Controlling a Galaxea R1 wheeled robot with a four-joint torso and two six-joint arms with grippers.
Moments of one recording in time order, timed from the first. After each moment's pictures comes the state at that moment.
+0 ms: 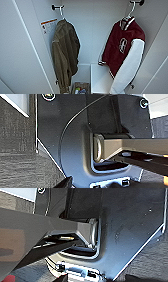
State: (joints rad) left arm 1.51 3.00 -2.66 0.43 -0.03 -0.38; right arm -1.57 3.06 -2.68 -0.24 0.03 0.16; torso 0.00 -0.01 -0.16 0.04
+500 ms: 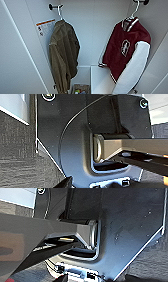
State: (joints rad) left arm 1.51 3.00 -2.66 0.43 -0.03 -0.38; right arm -1.56 3.06 -2.69 -0.24 0.02 0.16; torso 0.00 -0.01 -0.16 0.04
